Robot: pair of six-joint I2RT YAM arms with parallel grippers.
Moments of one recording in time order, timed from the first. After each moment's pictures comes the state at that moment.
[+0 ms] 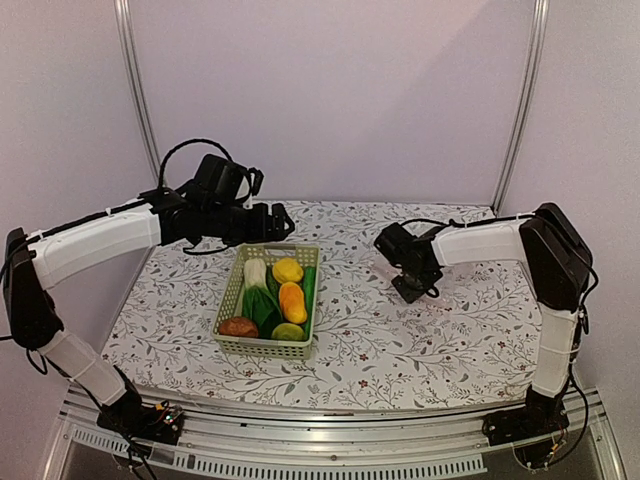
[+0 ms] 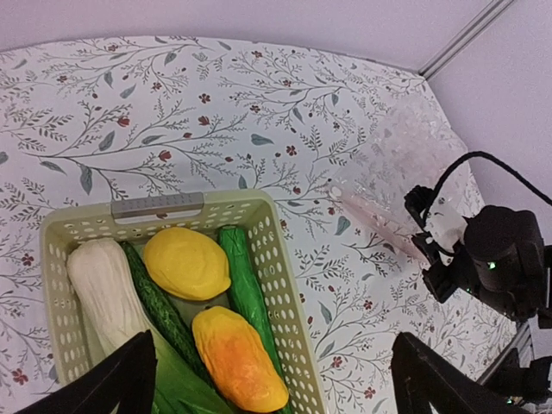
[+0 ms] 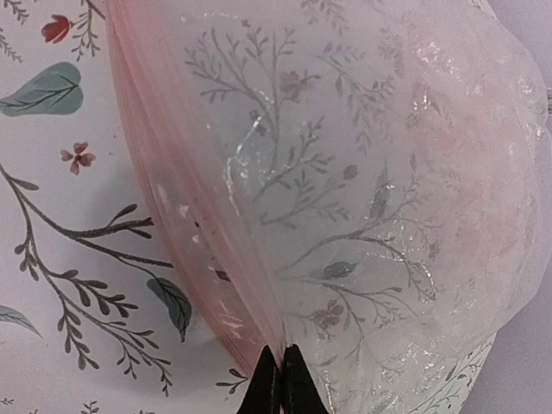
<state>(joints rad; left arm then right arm) -0.68 1.52 1.28 -0.43 -0.05 -0.54 0.71 1.98 1.30 -0.63 0.55 0.09</state>
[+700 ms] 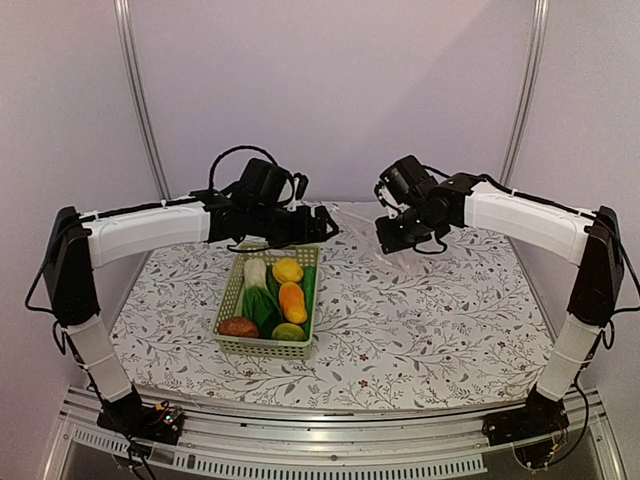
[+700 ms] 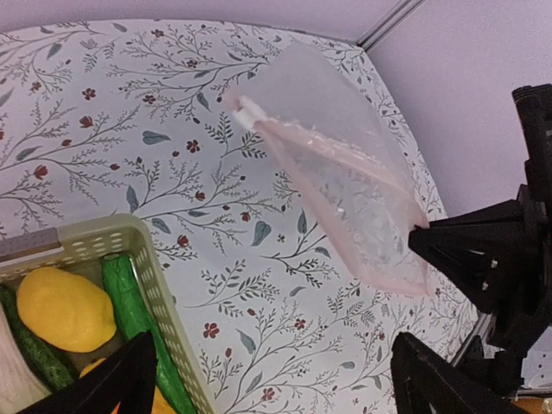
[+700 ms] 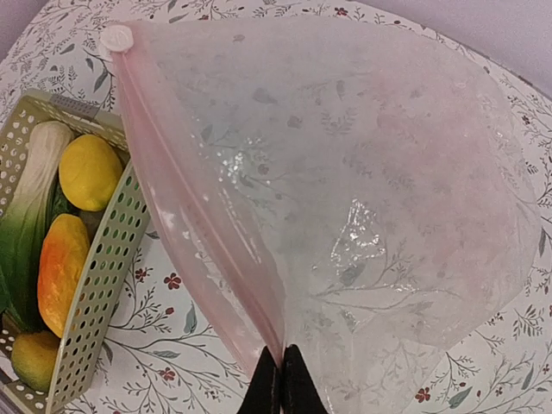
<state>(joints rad) -0.75 1.75 1.41 -0.30 0.10 -0.58 0.74 1.77 1.56 -0.73 0.24 0.30</state>
